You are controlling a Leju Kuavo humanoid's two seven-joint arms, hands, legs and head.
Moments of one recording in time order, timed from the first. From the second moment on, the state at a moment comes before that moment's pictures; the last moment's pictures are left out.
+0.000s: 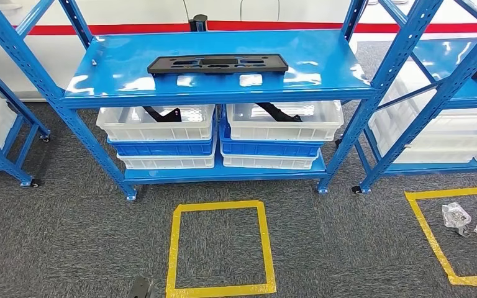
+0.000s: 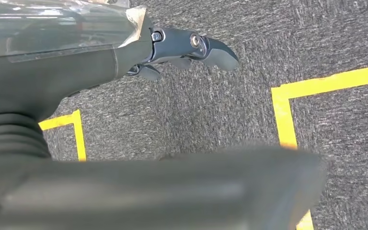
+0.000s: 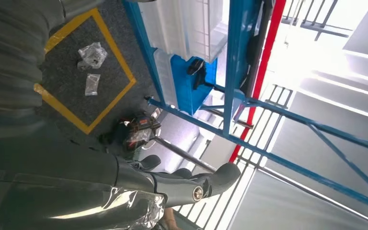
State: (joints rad) left arm -0.24 -0.21 1.09 -0.22 -1.17 0.23 -0.27; right arm -0.13 -0.30 -0.85 -1.07 0.20 -0.31 -0.56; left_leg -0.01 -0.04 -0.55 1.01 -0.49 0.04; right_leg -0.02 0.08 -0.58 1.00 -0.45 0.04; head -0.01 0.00
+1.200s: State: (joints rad) left arm -0.23 -0.22 1.08 -0.22 -1.20 0.26 -0.25; right arm -0.76 -0.29 -0.11 -1.12 0.63 -0.33 -0.36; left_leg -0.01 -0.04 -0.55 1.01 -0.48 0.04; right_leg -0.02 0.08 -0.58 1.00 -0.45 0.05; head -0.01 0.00
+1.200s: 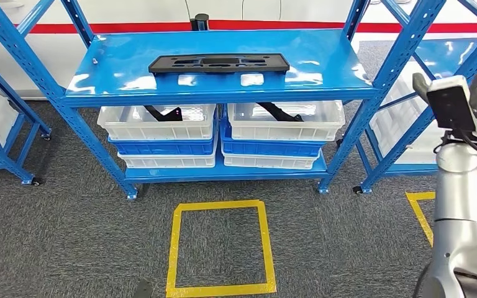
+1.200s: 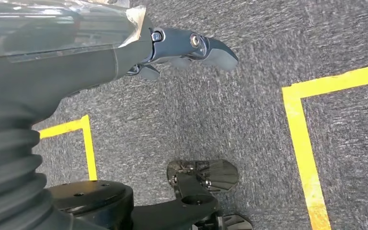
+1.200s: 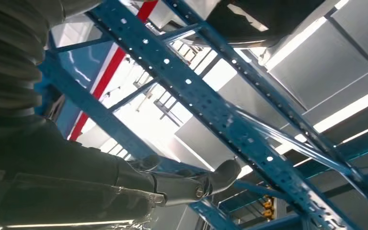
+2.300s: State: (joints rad) left arm -0.24 -0.22 1.06 -0.22 -1.18 0.27 -0.23; right arm -0.74 -0.18 0.09 -1.27 0.51 -0.42 -0.36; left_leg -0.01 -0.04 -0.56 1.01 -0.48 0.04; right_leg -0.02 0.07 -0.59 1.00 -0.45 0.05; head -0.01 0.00
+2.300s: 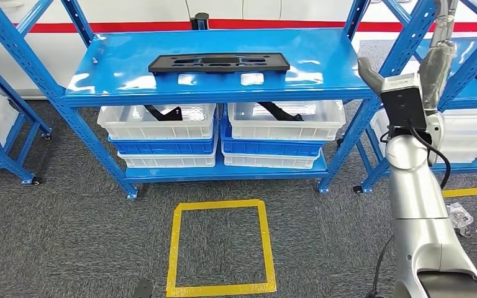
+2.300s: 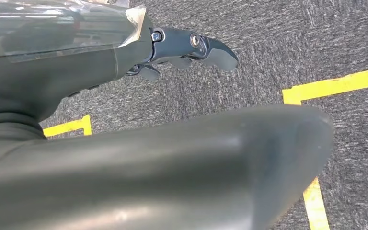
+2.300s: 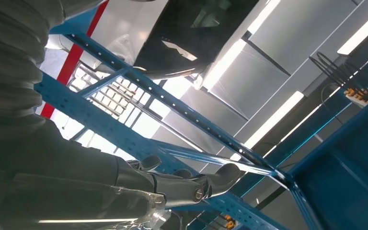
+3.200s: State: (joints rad) left arm -0.23 -0.22 1.06 -0.22 -1.18 0.28 -0.22; right arm -0.59 -0.21 0.00 -1.47 0.56 -0.45 -0.36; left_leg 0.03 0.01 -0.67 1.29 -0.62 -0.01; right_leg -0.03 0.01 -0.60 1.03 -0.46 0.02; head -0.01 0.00
